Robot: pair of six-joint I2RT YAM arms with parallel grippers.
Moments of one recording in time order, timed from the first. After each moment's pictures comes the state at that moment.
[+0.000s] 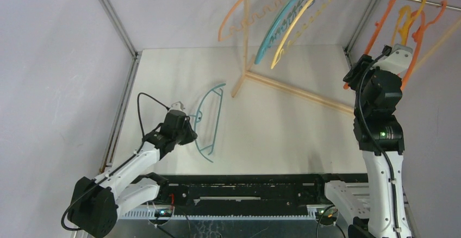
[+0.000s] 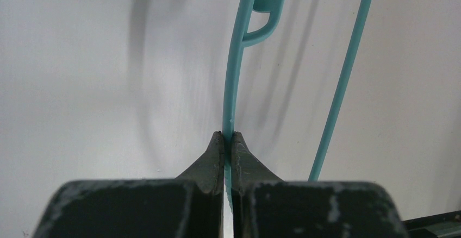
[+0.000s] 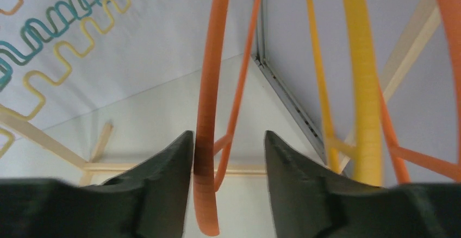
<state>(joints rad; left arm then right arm) -0.44 0.98 0.49 -0.36 -0.10 -0.69 0.01 0.85 1.29 -0.54 0.40 0.16</state>
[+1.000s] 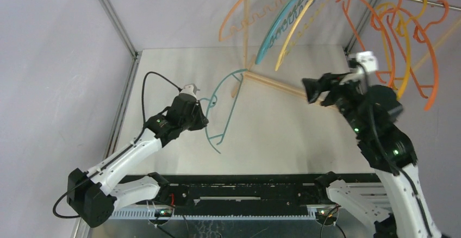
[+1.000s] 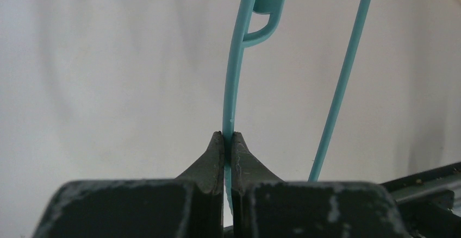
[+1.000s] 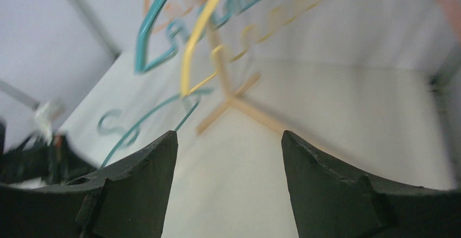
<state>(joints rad) -0.60 1.05 0.82 -0.52 -0.14 -0.66 0.35 0.75 1.37 -0.65 0.07 0.17</state>
